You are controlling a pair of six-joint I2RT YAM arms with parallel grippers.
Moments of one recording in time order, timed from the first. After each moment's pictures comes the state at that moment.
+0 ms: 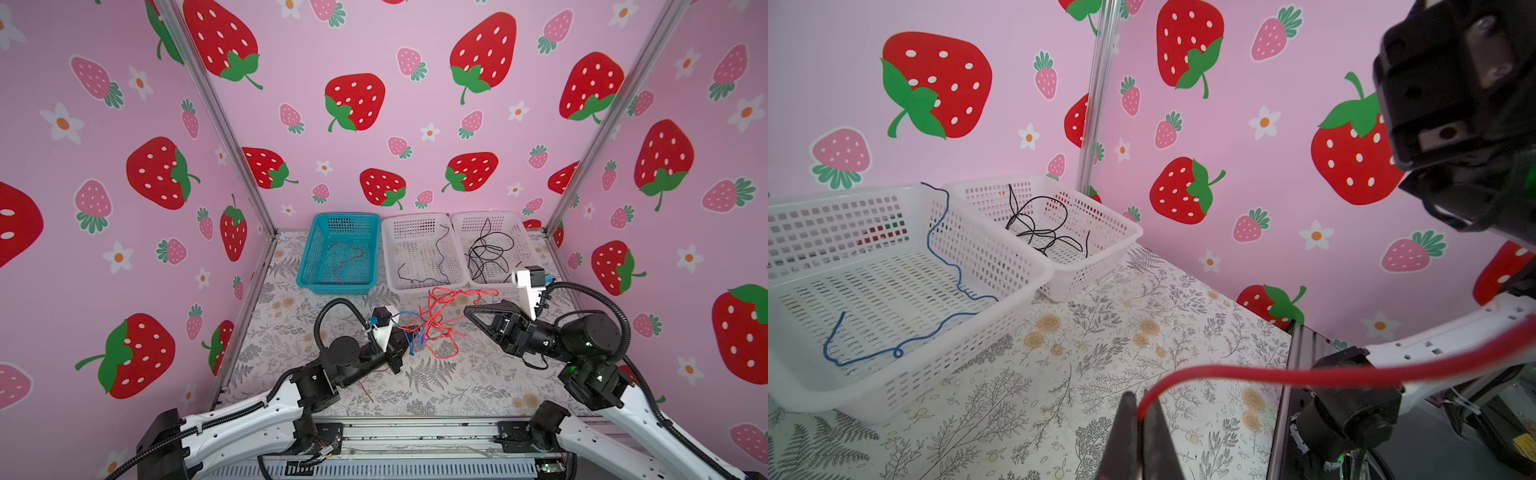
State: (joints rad) left arm -1.01 0.84 0.45 0.34 -0.03 -0.24; right arm 0.85 0.65 0.78 0.20 -0.56 0.88
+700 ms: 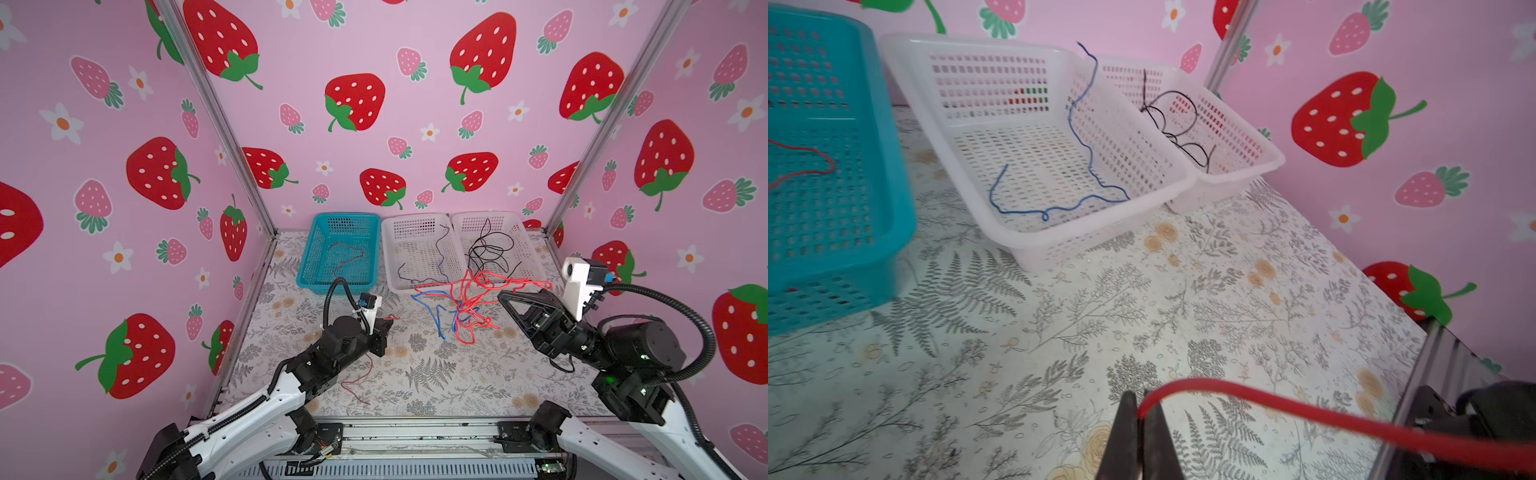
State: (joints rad) left arm -0.70 0.86 0.54 -0.04 -0.02 -0.33; right arm 0.85 0.59 0.93 0.06 -0.41 0.73
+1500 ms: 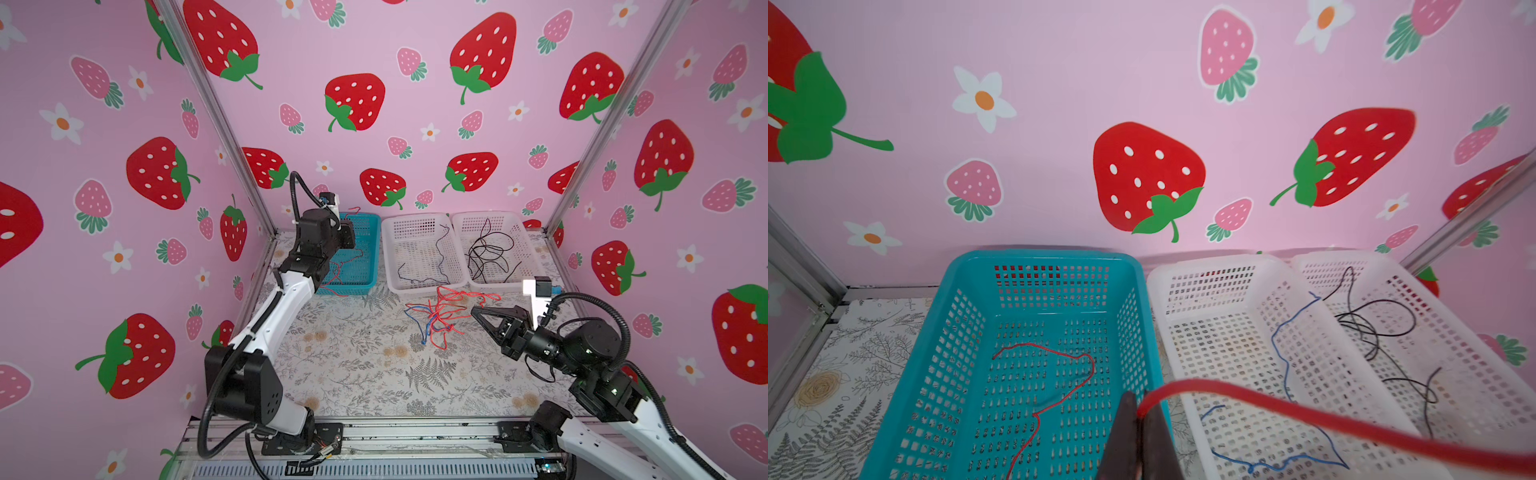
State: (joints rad) left arm -0.19 1.58 1.39 -0.14 0.03 -0.14; right arm 0.85 0.55 0.75 -0.06 -0.35 0.66
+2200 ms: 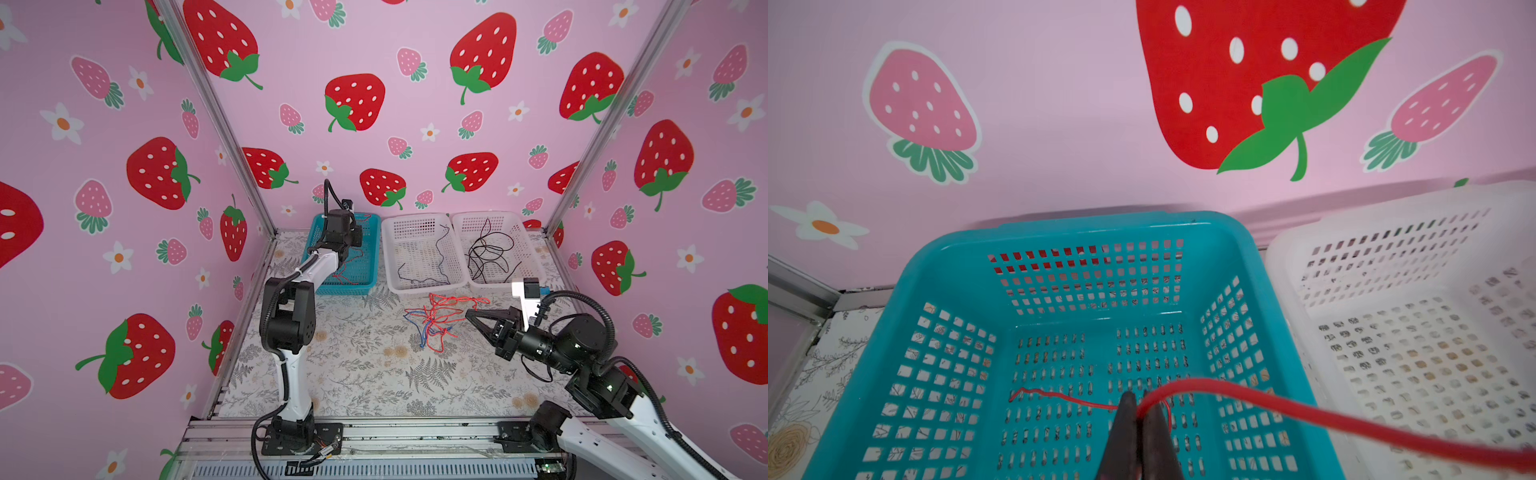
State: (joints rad) left arm -0.16 2.10 1.67 -0.03 -0.08 0.03; right arm 0.85 0.58 0.75 -0.12 -0.36 0.58
